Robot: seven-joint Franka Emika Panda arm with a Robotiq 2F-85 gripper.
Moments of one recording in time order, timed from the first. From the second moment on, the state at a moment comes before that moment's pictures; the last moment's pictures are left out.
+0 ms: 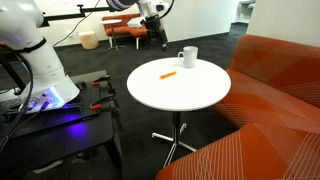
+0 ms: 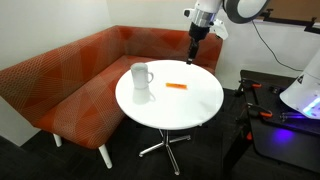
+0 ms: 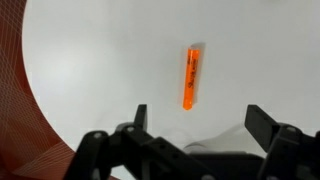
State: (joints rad) arm -0.02 0.01 0.02 -2.54 -0.22 2.75 0.02
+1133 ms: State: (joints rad) arm -0.04 0.28 0.02 -2.37 -0.11 2.82 -0.18
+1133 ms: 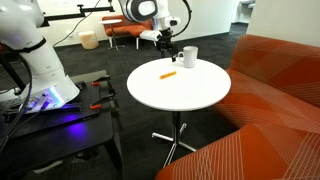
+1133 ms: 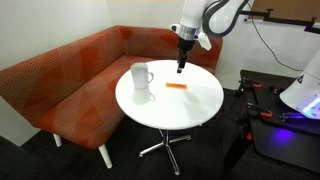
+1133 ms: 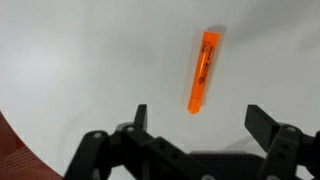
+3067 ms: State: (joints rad) arm -0.07 0.57 0.06 -2.16 -0.04 2.80 -0.22
